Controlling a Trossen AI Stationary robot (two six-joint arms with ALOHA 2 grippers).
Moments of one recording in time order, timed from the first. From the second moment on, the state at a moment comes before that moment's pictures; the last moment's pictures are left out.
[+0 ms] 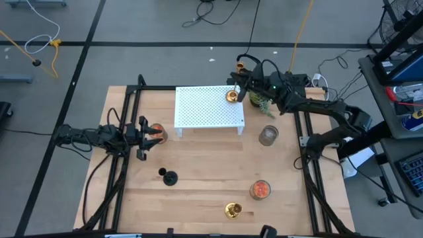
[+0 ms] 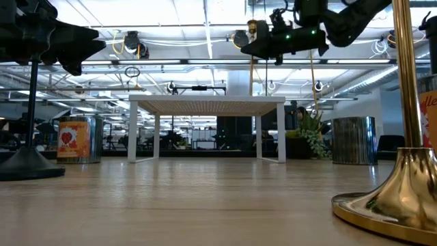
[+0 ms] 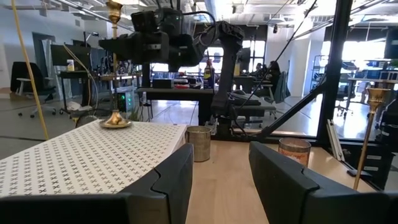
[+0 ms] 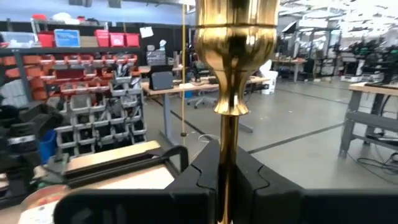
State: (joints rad) left arm -0.16 0.01 0.03 0.15 -0.24 0.00; right arm -0.59 1.42 0.85 0.69 -0.11 0.03
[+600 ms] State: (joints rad) left arm -0.16 0.01 0.03 0.15 -0.24 0.00; right arm -0.61 1.47 0.85 0.73 -0.11 -0.02
